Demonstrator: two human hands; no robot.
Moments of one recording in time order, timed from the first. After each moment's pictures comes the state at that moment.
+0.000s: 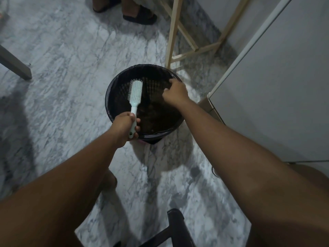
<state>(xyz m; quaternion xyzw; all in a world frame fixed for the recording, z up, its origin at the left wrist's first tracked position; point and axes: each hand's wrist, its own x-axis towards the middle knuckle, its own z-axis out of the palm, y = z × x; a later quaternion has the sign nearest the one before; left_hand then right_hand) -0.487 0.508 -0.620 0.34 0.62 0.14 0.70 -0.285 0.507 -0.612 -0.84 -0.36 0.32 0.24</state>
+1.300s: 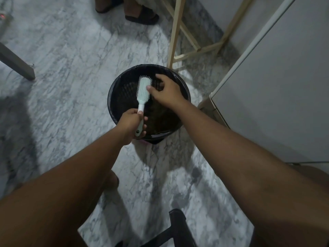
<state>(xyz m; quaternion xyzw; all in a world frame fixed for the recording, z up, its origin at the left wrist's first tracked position) -0.476 0.508 -0.617 0.38 0.61 0.12 0.68 -0.313 0.508 -0.597 -0.77 -0.45 0.34 0.31</state>
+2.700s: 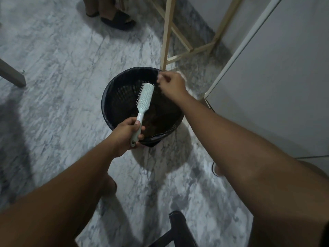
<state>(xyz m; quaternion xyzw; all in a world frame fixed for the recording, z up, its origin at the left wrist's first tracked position) -0.497 0.497 -0.623 0.36 0.50 0.10 0.78 -0.276 0.523 -0.607 -0.78 -0.36 0.30 0.41</state>
